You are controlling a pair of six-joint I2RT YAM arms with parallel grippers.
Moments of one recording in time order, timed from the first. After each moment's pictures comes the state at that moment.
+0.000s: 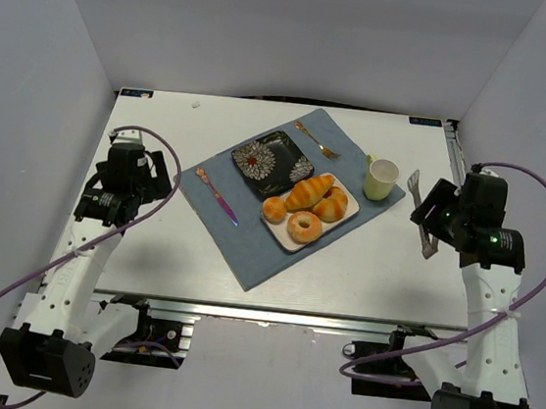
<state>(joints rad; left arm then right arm) -0.09 0.96 0.97 -0.69 -0.29 -0.29 -0.01 0.96 1.15 -0.96 0.08 0.39</state>
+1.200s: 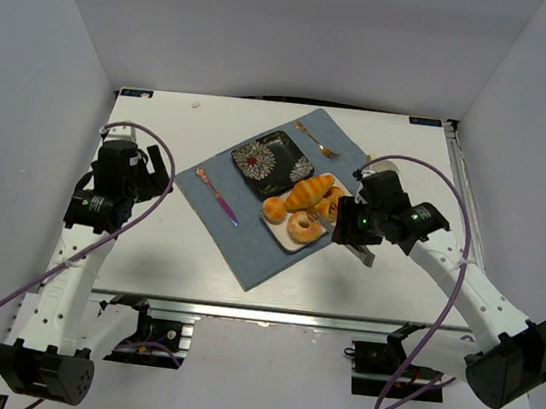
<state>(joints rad) -0.09 0.92 1.05 -0.75 -0.24 -0.36 0.57 1.16 1.07 -0.87 -0.07 0.35</state>
